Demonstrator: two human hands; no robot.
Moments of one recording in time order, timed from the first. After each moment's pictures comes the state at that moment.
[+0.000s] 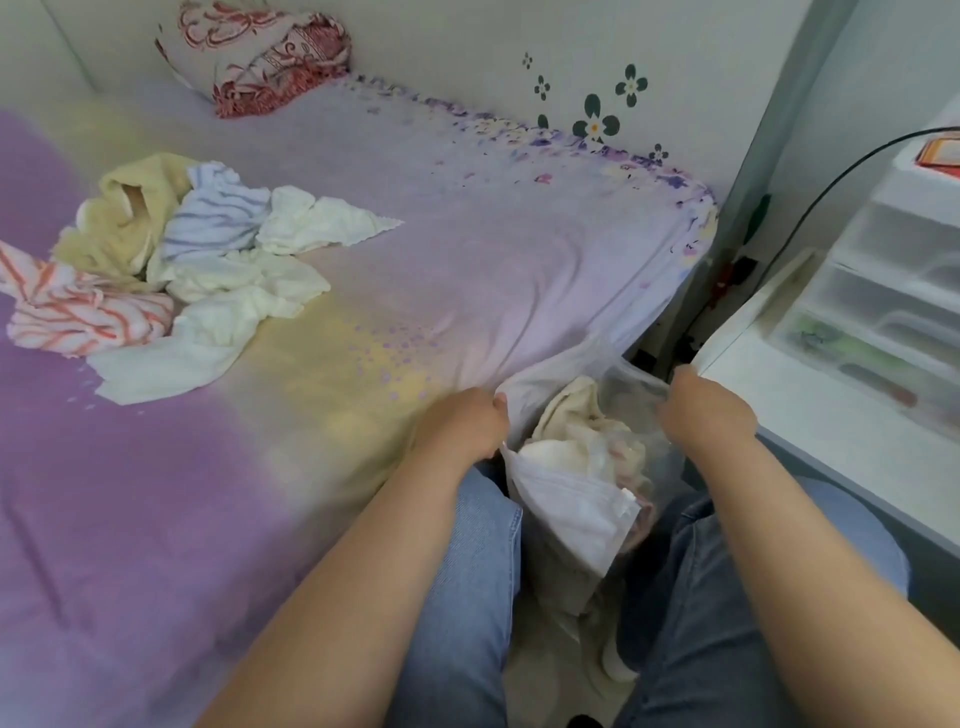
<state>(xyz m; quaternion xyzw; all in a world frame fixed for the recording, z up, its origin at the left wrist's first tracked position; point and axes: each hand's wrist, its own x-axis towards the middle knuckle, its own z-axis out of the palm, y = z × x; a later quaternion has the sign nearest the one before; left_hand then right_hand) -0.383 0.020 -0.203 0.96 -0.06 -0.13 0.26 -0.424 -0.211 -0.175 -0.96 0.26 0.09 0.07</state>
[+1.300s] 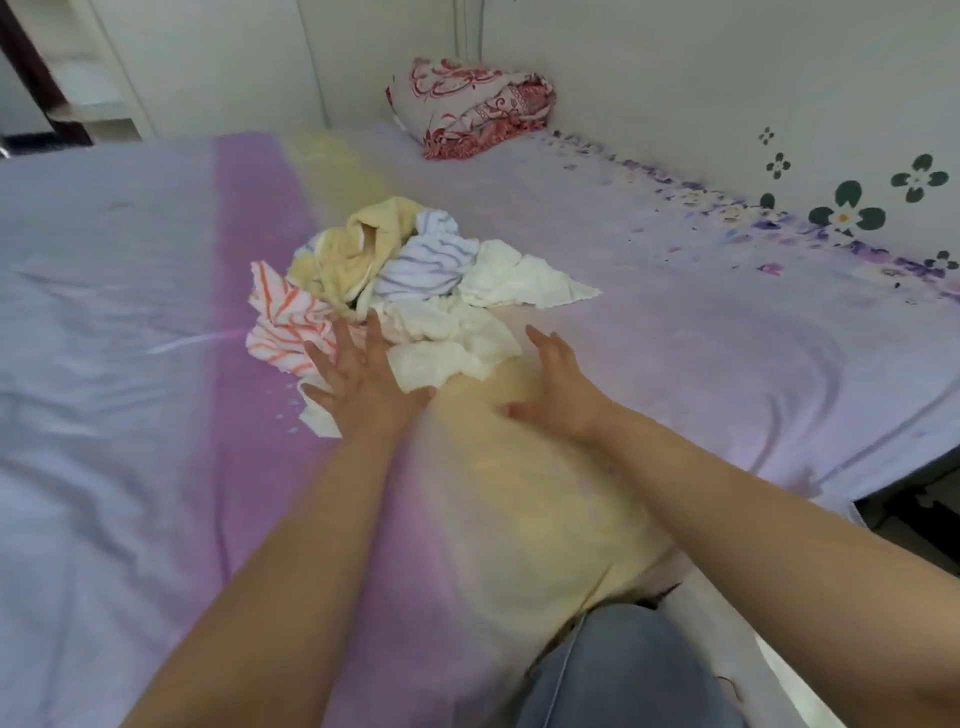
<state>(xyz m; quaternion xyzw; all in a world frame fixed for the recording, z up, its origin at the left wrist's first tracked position) -0.275 0.309 -0.191 0.94 0.27 0.15 0.17 -0.231 0.084 -0.170 -0.91 -0.20 0.09 0.34</state>
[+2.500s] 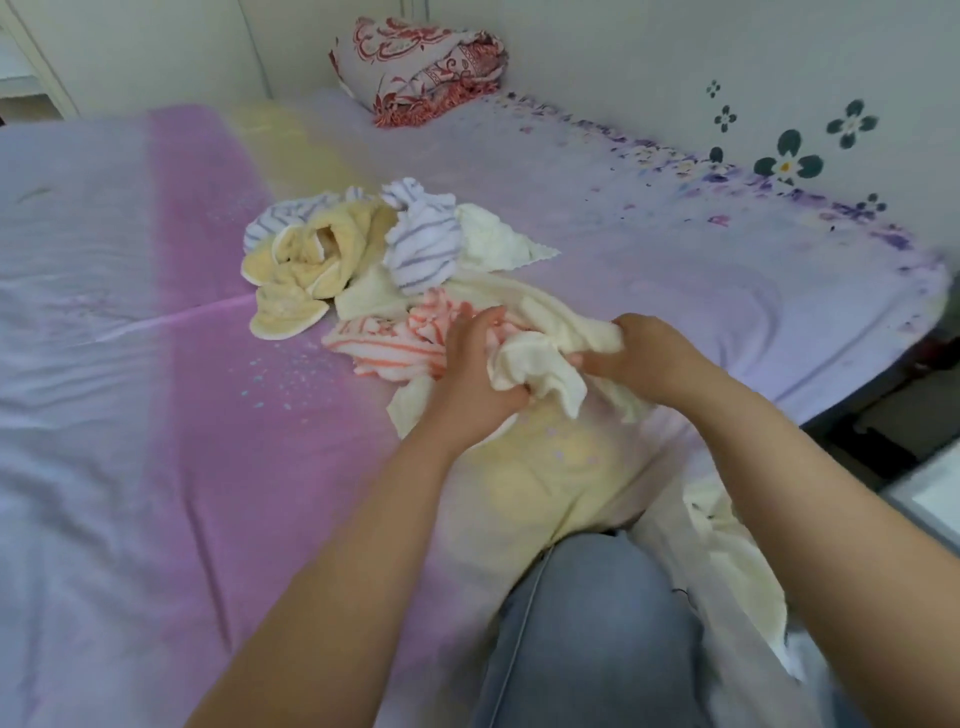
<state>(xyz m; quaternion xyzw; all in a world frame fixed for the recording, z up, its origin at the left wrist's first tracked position) -0.324 0.181 -0.169 0.87 -0.04 0.08 0.48 -0.295 -0.012 -0.112 -0.95 -0.05 0.06 0.29</state>
